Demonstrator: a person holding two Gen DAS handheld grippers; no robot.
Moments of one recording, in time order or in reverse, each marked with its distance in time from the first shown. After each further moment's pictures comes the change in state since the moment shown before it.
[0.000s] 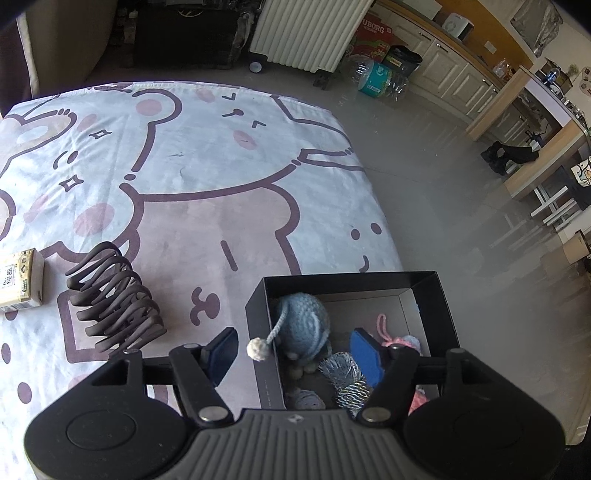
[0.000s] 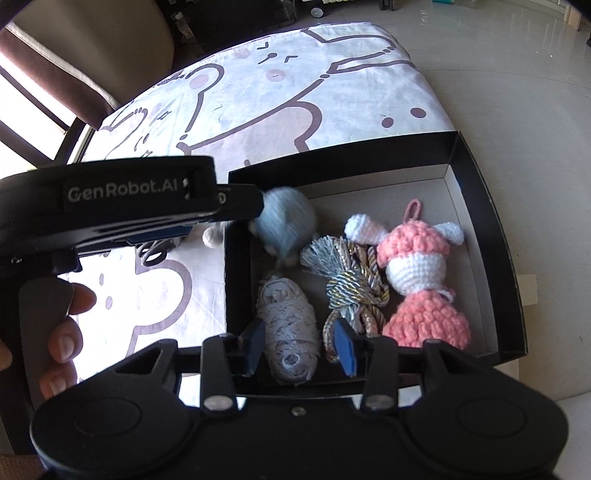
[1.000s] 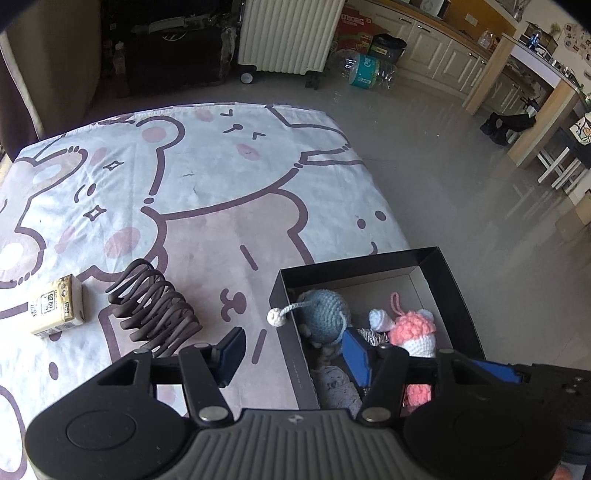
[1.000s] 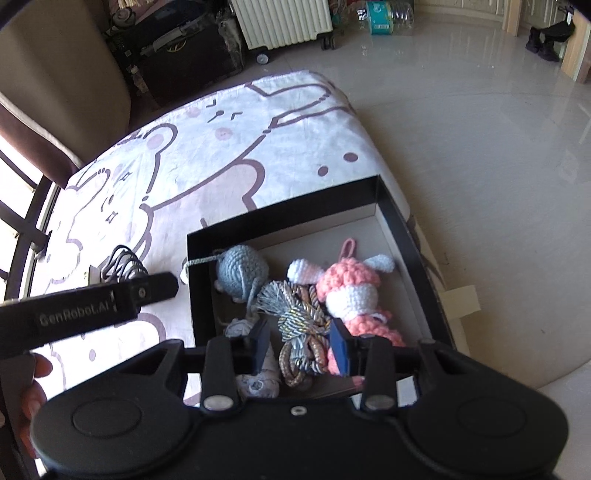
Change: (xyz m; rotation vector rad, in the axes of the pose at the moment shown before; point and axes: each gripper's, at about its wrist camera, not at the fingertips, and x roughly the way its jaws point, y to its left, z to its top) left arm -0.034 -0.009 -0.010 0.145 0.000 0.081; right arm -0.045 -0.015 -0.001 0.108 -0.159 -0.119
